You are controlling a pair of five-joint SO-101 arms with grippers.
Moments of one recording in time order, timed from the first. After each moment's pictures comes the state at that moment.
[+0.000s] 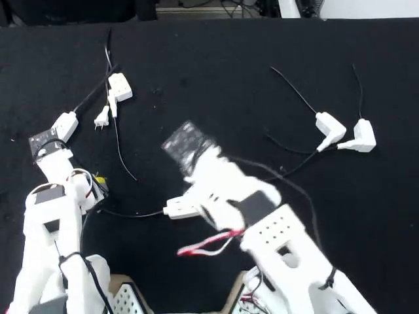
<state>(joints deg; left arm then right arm) -23.9 -40.3 69.2 41.7 5.4 -36.0 -48.3 63.0 45.6 15.6</state>
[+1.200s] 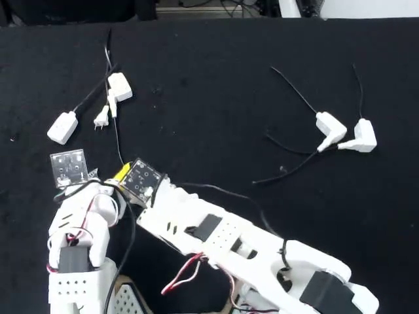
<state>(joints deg) -7.8 -103.6 94.8 47.3 5.5 -52.8 -25.3 70.5 6.5 6.3</state>
